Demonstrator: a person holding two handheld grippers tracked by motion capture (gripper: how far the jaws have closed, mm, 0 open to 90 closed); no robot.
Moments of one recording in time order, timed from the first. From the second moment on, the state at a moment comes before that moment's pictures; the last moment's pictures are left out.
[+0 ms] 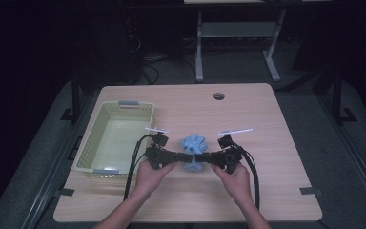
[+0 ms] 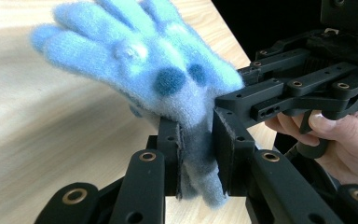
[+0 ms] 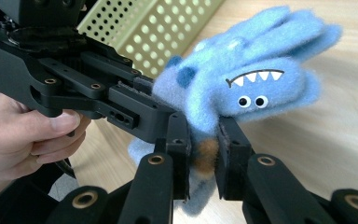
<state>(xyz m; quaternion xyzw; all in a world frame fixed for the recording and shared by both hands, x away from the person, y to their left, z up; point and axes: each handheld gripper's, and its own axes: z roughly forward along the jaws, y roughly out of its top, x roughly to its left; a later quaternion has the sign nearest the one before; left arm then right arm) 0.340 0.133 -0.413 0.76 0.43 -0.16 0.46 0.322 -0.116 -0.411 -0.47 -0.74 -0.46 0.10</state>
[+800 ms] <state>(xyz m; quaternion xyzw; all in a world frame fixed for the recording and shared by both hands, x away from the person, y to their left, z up) 0.346 0.178 -0.380 0.74 0.44 -0.14 0.49 0.341 -0.075 -0.375 -0.43 -0.76 -0.48 0.09</state>
